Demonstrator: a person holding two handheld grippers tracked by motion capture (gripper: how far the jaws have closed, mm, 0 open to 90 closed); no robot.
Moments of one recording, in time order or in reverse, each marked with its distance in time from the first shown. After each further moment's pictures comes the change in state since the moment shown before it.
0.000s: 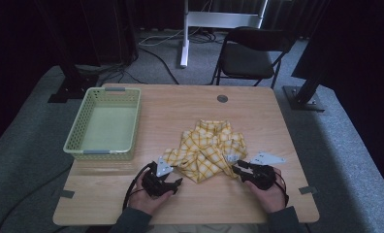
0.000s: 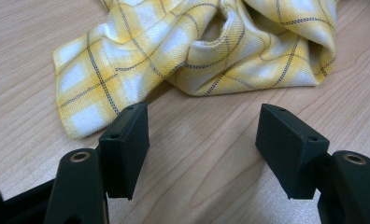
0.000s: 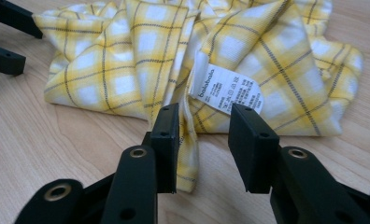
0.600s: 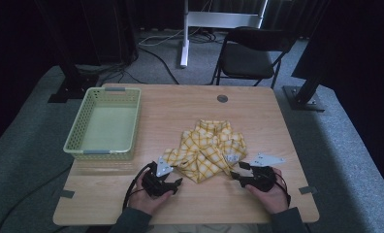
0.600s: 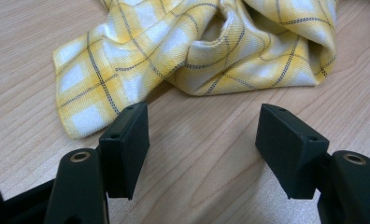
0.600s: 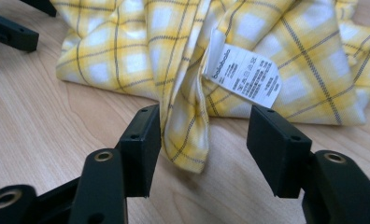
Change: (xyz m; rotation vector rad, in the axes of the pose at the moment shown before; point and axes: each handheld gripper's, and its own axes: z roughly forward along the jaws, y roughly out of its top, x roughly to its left) left arm 0.000 0.000 0.000 0.001 -0.002 0.001; right arm -0.003 -0.005 0.000 0.037 0.056 -0.032
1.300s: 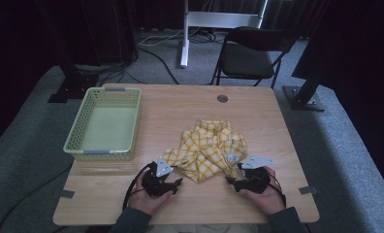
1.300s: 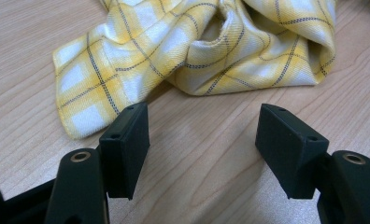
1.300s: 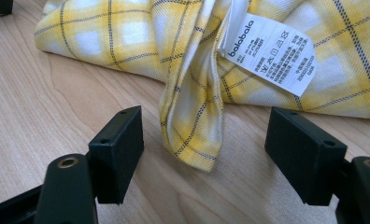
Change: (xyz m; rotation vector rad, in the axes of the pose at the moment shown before) left arm 0.000 0.000 0.000 -0.002 0.000 0.002; right arm 0.008 -0.004 0.019 0.083 -0.020 -0.051
